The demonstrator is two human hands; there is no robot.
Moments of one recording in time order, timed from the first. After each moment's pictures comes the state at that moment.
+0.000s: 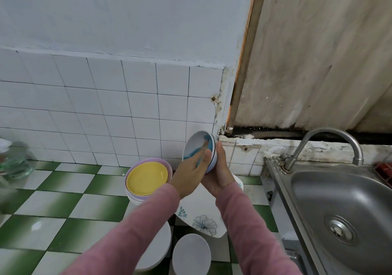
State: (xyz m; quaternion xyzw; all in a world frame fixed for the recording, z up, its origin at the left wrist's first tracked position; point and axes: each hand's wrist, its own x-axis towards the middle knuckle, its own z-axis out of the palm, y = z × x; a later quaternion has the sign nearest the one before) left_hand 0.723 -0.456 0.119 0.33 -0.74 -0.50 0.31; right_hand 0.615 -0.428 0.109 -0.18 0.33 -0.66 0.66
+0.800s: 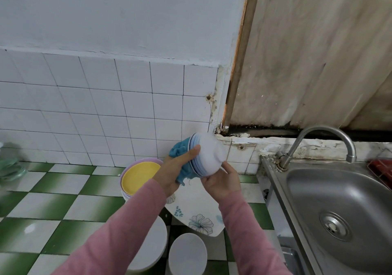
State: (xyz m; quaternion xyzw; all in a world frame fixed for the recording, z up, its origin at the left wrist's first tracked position) left_hand 0.732 -0.463 0.138 0.30 -0.44 -0.75 0.38; right_hand 0.598 -0.411 0.094 0.01 0.26 -0.72 0.65
